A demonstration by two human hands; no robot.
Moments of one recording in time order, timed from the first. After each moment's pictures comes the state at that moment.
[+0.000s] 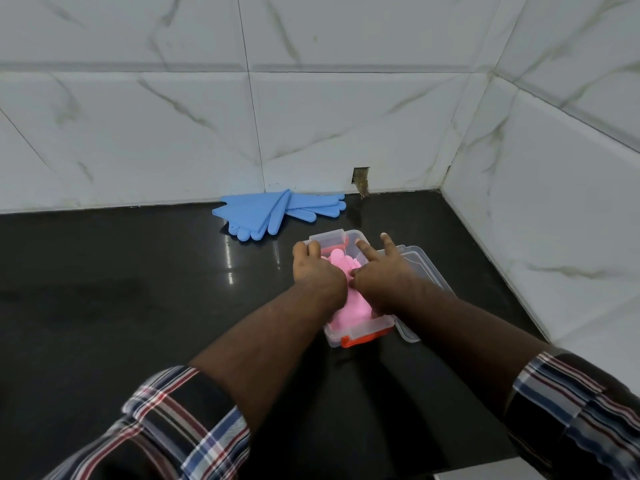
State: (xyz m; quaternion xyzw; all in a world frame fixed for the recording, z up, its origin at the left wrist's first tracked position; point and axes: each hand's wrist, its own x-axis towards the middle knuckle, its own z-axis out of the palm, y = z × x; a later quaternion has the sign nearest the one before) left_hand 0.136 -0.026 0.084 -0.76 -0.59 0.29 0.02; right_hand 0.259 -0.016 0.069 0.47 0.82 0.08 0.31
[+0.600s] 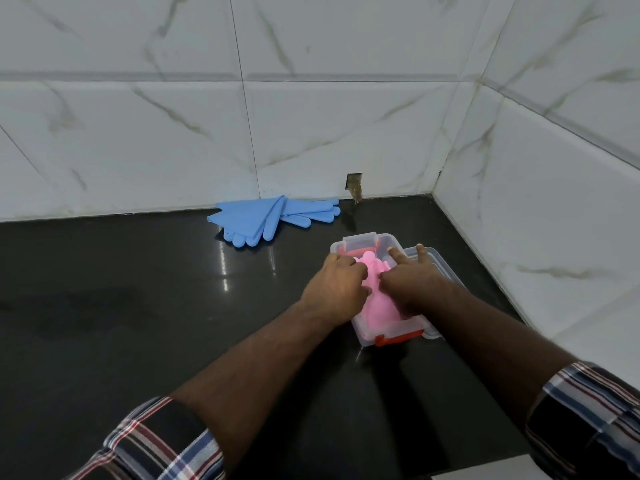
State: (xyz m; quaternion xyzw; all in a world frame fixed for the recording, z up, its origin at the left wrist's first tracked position) left_hand 0.146 -0.036 0.068 -0.83 -0.53 -0.10 -0.16; right_hand 0.303 -0.023 0.080 0.55 0.78 0.01 0.31
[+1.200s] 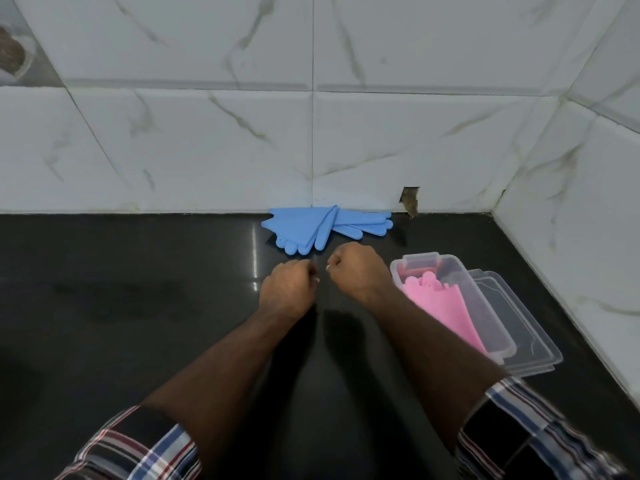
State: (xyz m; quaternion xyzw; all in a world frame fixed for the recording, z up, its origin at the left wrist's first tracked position) left_hand -0.006 -0.006 0.039 -0.68 -0.70 -0.17 -0.13; right_hand 0.130 0.030 0.072 0.65 0.72 -0.19 -0.11
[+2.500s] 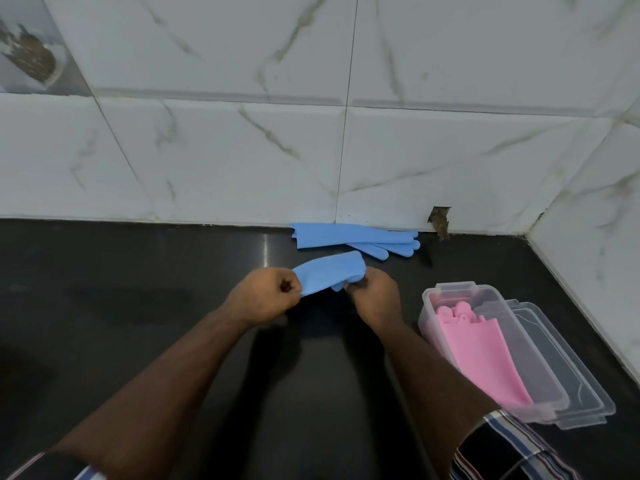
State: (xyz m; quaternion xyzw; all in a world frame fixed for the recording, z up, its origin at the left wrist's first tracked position) left_hand -0.103 0.013 0.064 -0.68 -0.66 -0.18 -0.27; right_hand 0.111 0.049 0.032 0.67 0.61 -0.32 -0.29
